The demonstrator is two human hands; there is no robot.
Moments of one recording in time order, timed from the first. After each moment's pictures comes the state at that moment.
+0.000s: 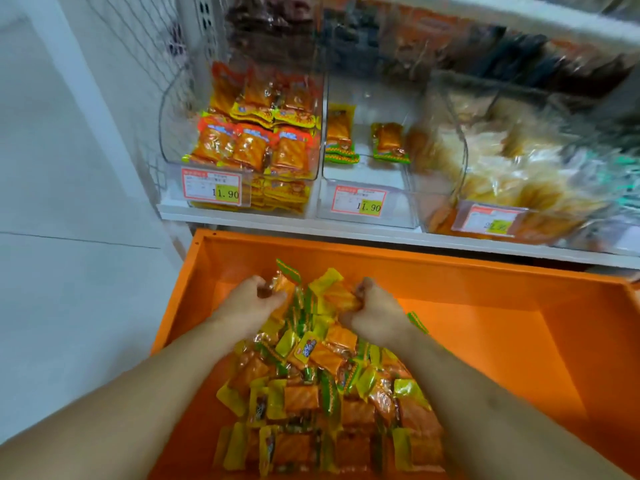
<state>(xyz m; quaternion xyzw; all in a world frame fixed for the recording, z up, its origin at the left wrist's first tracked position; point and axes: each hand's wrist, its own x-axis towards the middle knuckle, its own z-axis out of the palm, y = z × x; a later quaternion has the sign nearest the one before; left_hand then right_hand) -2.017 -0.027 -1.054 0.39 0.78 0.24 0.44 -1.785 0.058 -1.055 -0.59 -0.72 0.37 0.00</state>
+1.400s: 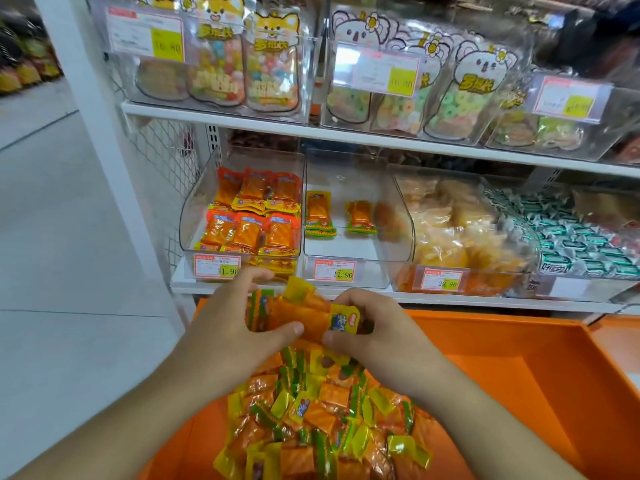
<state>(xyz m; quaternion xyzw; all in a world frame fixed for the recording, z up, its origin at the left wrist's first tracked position) -2.001 -0.078 -0.856 0.55 0.72 0.35 0.26 -1.790 -0.004 -0.856 -0.43 -0.69 0.54 0.22</state>
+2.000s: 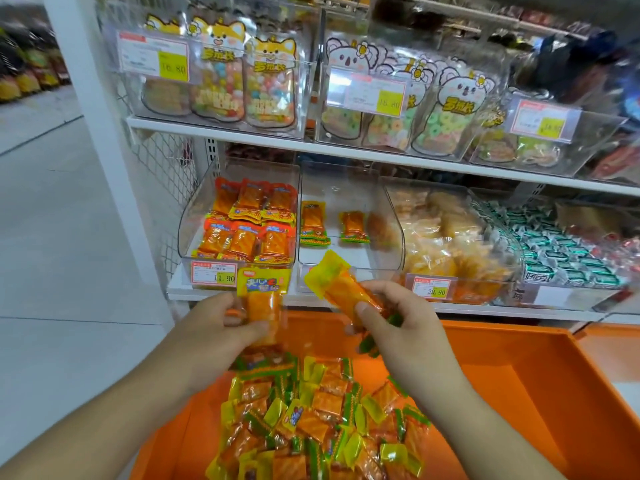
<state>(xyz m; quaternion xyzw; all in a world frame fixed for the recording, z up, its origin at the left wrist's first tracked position) -2.015 -0.083 -0.851 0.40 0.70 0.39 0.45 -1.771 -0.017 -0.833 -0.50 -0.67 0.43 0.35</state>
